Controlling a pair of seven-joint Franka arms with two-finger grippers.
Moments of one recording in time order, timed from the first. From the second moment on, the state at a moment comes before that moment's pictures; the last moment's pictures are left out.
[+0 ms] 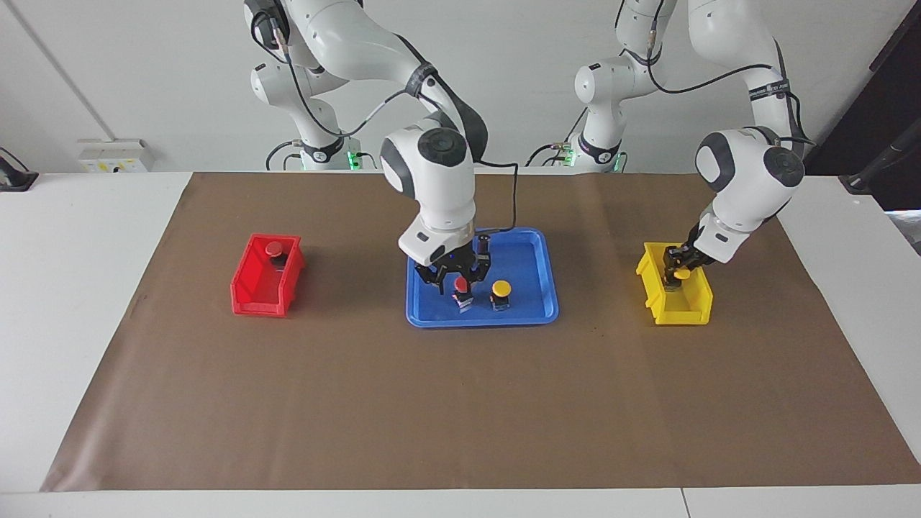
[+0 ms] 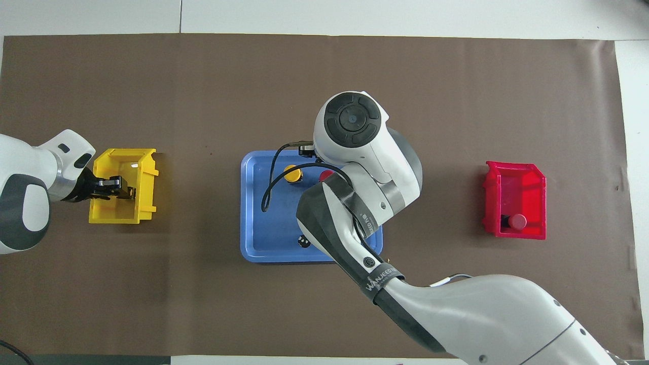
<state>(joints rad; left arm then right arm) 0.19 0.03 -0.17 -2.22 -0.06 2.19 0.02 0.50 0.49 0.08 -1.57 -0.06 2.16 0.62</state>
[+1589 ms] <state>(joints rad) 0.19 0.02 -0.17 -2.09 -0.01 1.94 0.06 0.53 0.46 0.09 -1.66 -0.05 2.14 0.62</state>
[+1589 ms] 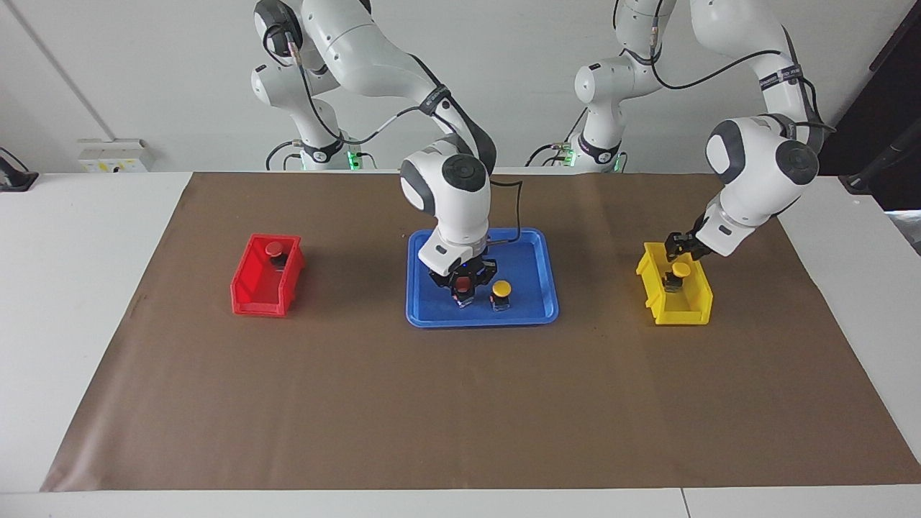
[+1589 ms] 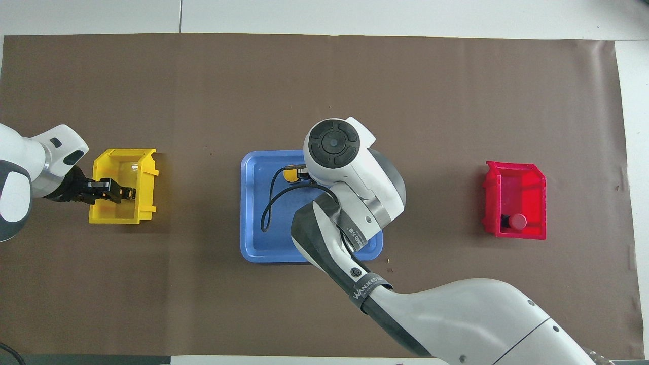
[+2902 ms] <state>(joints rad) -0.41 0.19 -0.21 -1.89 -0.03 2.14 -0.61 -0.11 0.12 0.07 -1.93 -0.05 1.97 -0.08</state>
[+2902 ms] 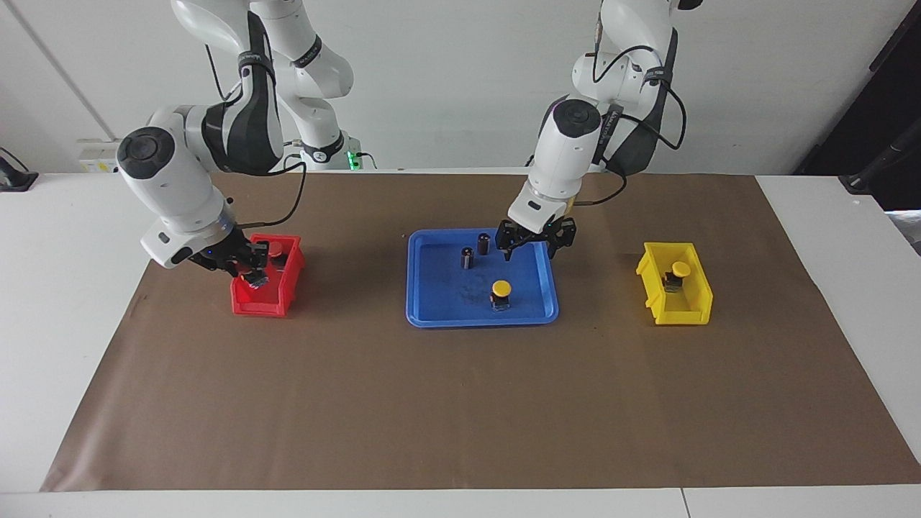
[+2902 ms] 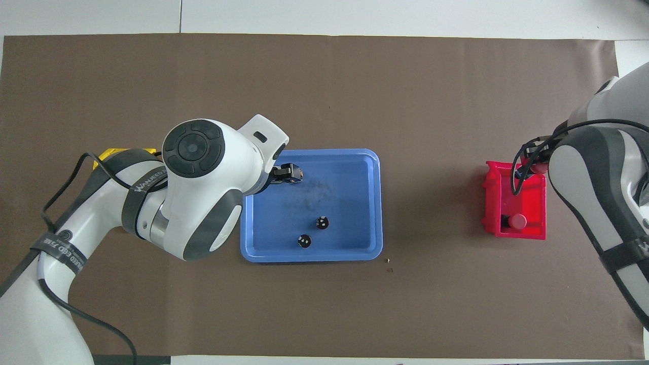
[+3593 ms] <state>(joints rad) -0.48 0.36 -0.20 -1.81 0.04 2.20 -0.68 -0.15 0.03 0.08 -2.21 -0.05 2.24 -0.13</state>
